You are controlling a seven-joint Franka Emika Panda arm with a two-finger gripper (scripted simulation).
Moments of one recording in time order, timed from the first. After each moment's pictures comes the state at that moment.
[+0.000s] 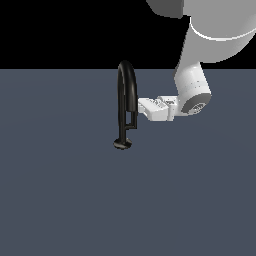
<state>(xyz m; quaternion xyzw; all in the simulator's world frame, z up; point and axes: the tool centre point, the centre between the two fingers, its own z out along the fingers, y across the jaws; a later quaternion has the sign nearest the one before) 0.084 -0.016 0.143 -0.54 0.46 0.55 0.44</state>
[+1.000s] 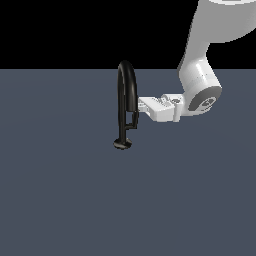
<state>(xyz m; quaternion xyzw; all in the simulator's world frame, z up) 0.047 -0.023 0.158 -0.54 0.46 0.55 0.45</state>
